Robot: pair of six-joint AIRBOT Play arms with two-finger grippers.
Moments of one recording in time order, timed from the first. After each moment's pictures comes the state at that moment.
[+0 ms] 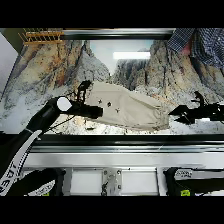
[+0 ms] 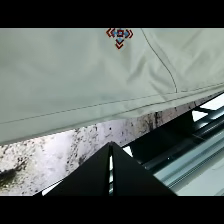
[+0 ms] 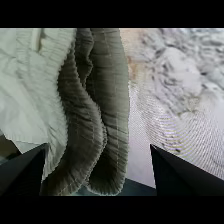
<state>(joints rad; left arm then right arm) -0.42 -1.25 0.95 0.99 -0.90 -1.47 -0.60 -1.57 1.01 -0.86 1.36 1.02</state>
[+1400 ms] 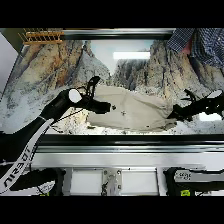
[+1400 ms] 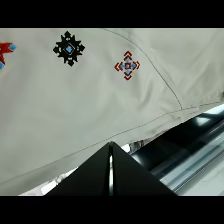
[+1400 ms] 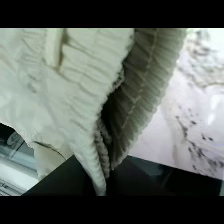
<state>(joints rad) -0.47 -1.41 1.11 0.98 -0.91 -1.47 -0.43 -1.51 1.10 -1.06 1.43 1.24</state>
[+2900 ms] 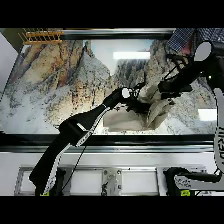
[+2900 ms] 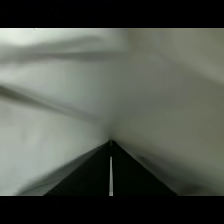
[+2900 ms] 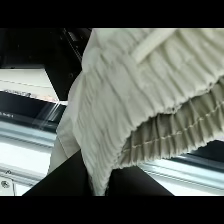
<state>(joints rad) -0.74 -2.25 2.02 0.77 -1.01 -1.51 0.08 -1.46 1.68 -1.34 1.76 1.57</state>
